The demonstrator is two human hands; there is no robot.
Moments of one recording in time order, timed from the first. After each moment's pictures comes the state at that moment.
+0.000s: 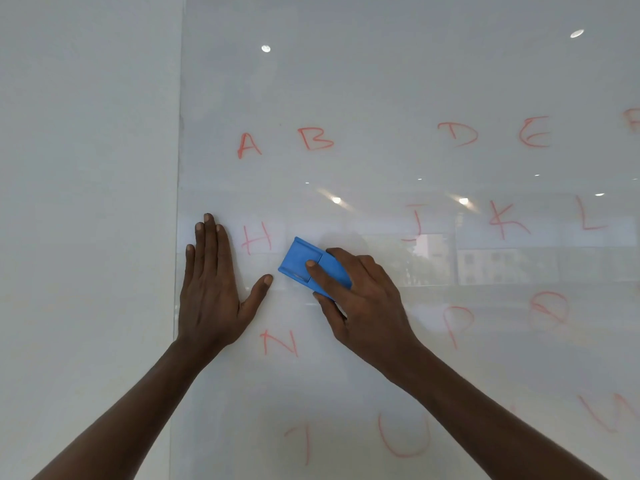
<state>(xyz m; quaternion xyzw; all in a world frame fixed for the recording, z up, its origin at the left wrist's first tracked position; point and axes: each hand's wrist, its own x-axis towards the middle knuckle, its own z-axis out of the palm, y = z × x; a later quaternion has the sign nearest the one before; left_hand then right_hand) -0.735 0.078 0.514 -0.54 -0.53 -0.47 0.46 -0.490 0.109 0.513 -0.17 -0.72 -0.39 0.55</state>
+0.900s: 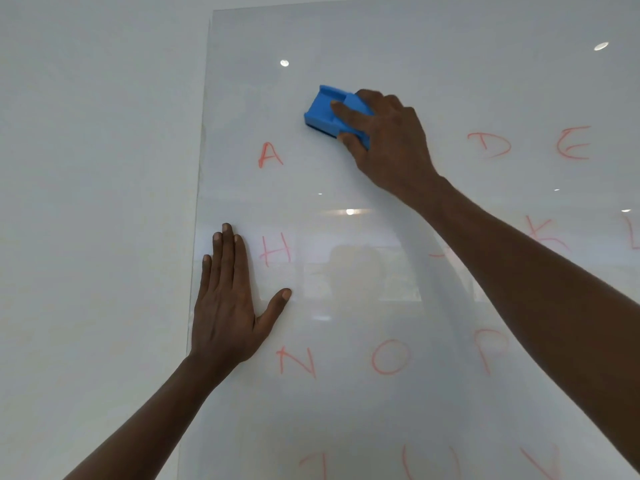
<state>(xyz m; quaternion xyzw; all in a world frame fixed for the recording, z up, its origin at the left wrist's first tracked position) -0.733 0.073 0.515 -0.54 -0.53 -0.47 0.45 -0.492 0.115 0.734 -0.19 -0.68 -0.42 0.57</state>
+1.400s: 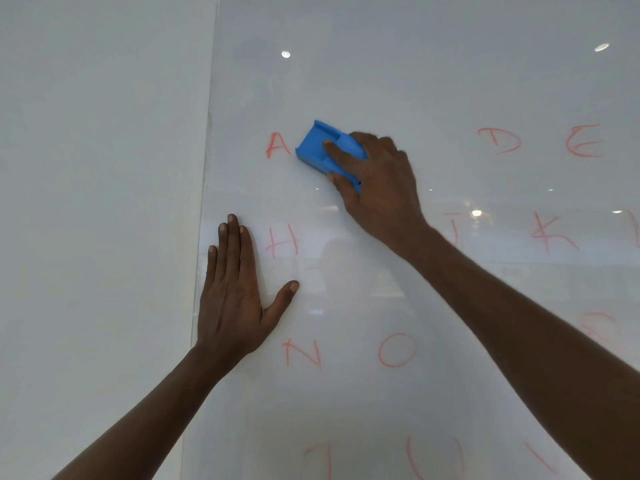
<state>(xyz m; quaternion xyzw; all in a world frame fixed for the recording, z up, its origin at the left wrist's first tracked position) -0.735 0.077 0.514 -0.54 -0.52 -0.49 0.45 -0.516 0.101 0.666 -0.20 -0.70 -0.38 0.57</state>
